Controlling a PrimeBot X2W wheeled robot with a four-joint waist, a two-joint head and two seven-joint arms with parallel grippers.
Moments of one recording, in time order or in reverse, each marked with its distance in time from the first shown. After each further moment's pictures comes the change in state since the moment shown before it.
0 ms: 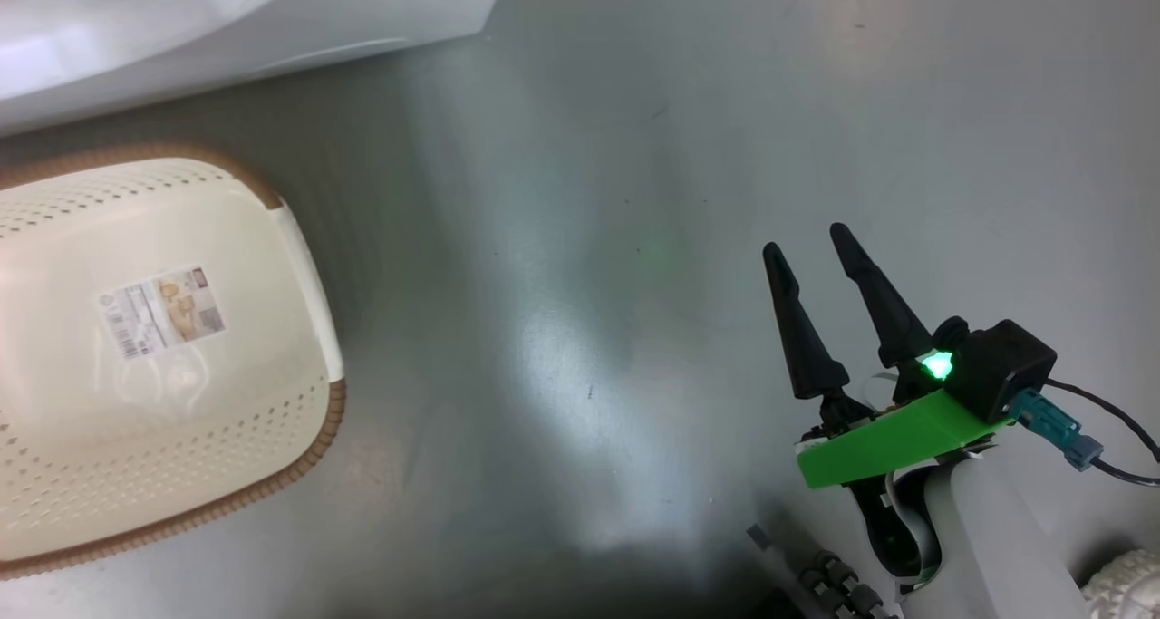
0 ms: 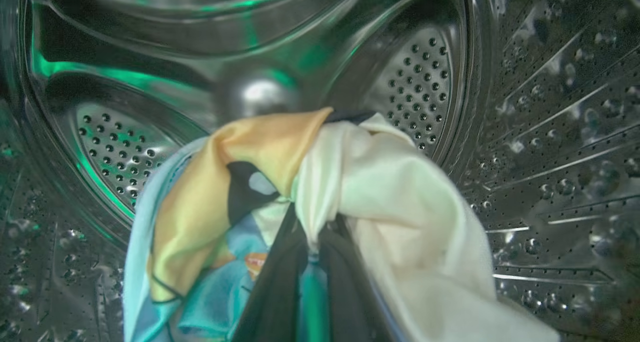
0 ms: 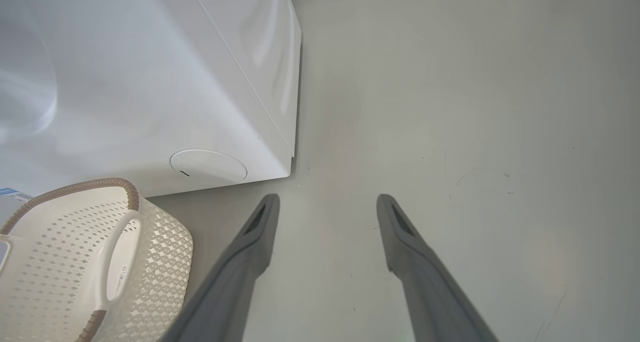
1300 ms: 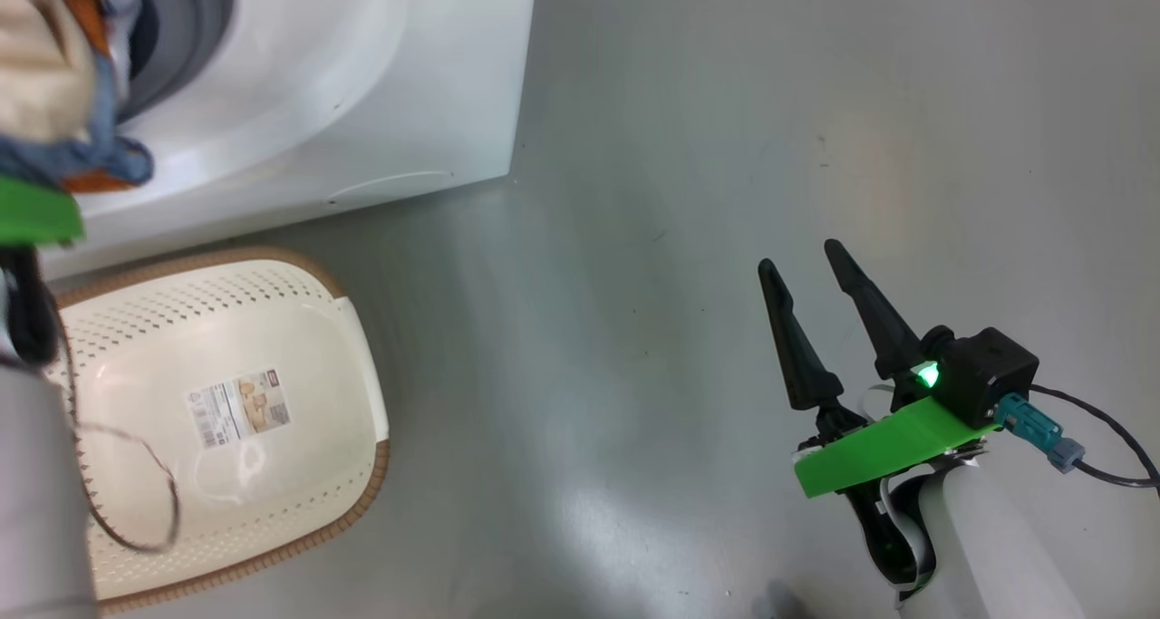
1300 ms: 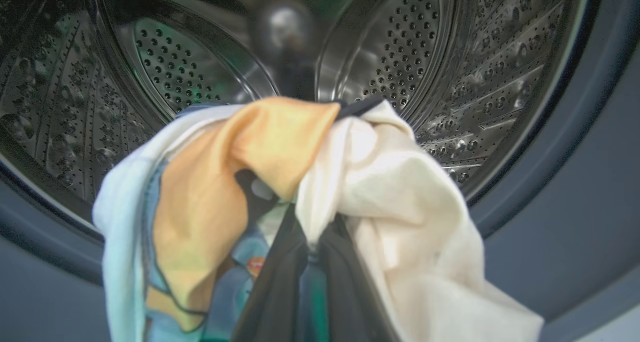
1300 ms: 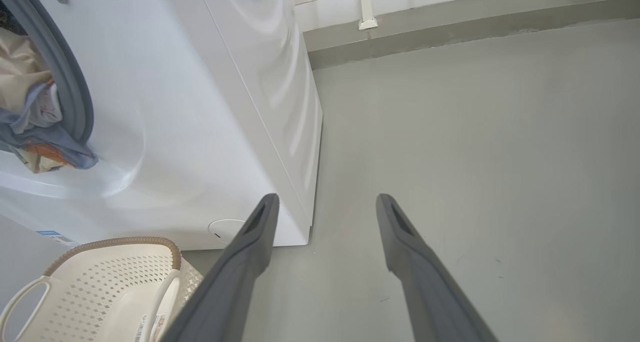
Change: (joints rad) left arm 0.587 -0.115 0.109 -0.140 -0.036 -0.001 0.000; right arm -0.001 -0.001 0.002 0.042 -0.027 0.000 0.000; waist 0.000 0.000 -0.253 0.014
